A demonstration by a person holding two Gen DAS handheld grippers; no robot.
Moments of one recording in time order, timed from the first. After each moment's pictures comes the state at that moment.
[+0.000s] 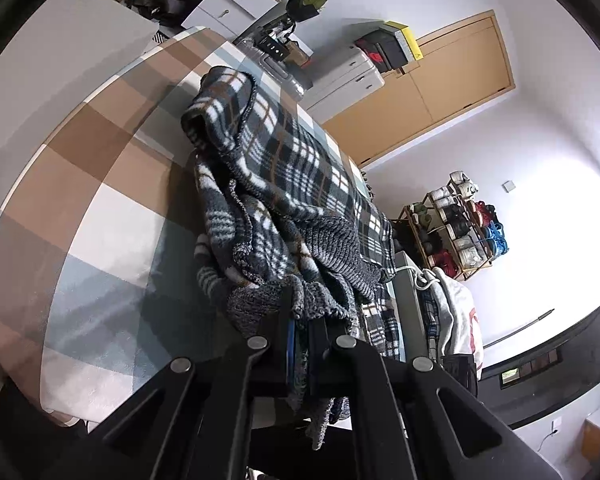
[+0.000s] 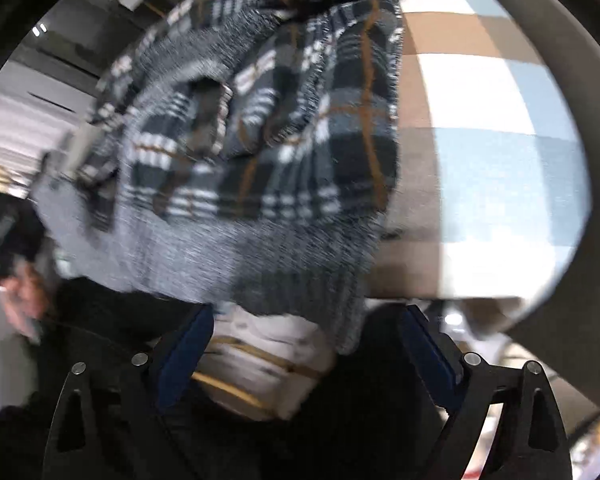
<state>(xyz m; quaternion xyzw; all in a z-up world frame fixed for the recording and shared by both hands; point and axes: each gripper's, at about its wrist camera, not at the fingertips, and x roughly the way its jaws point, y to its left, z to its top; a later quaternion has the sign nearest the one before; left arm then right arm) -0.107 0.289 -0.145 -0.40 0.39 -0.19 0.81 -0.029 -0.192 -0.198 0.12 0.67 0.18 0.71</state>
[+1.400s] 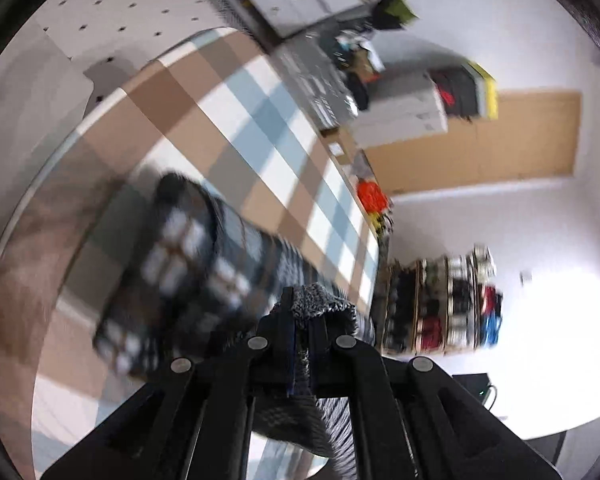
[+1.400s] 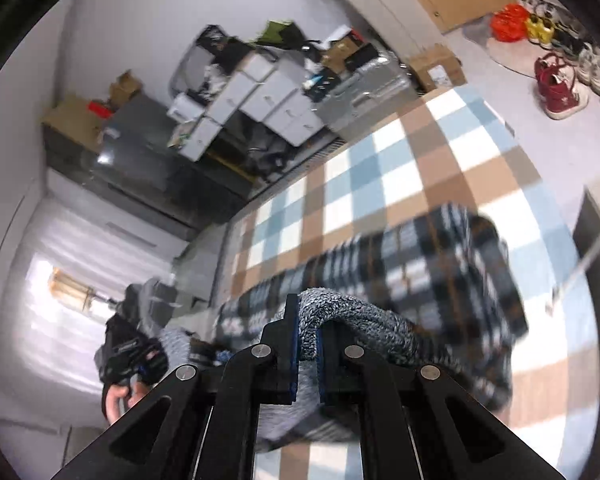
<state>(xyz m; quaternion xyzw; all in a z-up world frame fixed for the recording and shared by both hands) 0.072 0.346 -0.108 -0.52 0.46 -0.10 0.71 0.220 -0.177 -0.061 0.28 0.49 0.20 0.80</state>
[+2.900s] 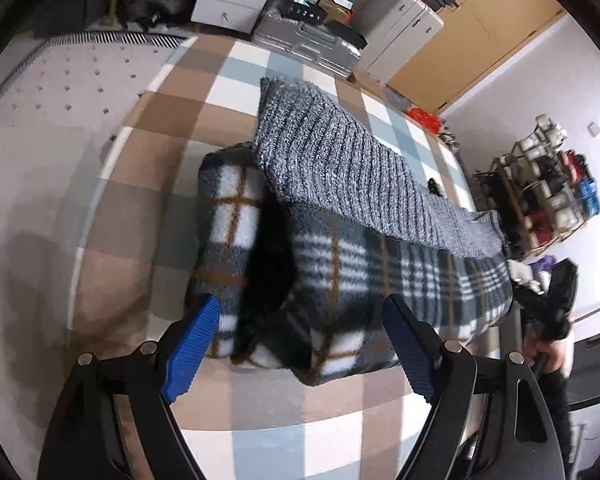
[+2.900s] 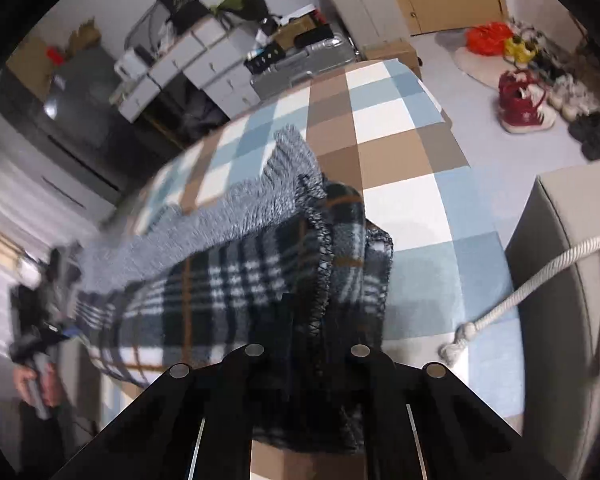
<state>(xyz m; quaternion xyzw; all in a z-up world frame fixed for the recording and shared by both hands) 0.013 0.295 -0.114 -0.26 0.53 -0.12 0.80 0.201 -0.225 -0.149 0.16 0.50 0.15 0.84</state>
